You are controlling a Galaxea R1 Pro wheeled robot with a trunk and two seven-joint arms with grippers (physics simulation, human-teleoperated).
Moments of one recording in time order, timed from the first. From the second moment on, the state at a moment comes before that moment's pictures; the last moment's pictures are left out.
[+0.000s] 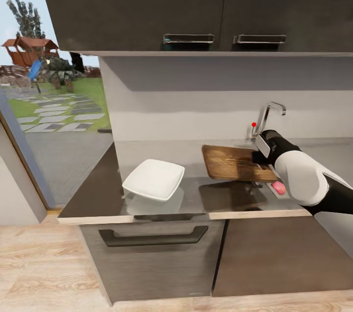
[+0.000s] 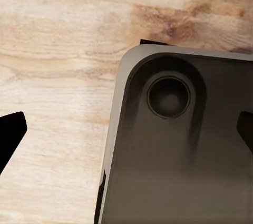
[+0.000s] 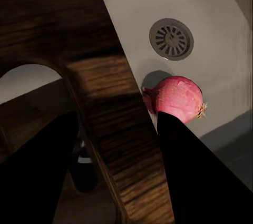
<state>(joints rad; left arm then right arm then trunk) 0.00 0.05 0.17 0.07 0.00 -0.40 0.00 -1.44 -0.10 -0.49 -0.17 0.39 0.84 -0.35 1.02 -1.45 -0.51</state>
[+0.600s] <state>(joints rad) 0.00 0.05 0.17 0.07 0.00 -0.40 0.00 -1.44 -0.09 -0.49 -0.17 0.39 0.83 -0.37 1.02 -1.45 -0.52</state>
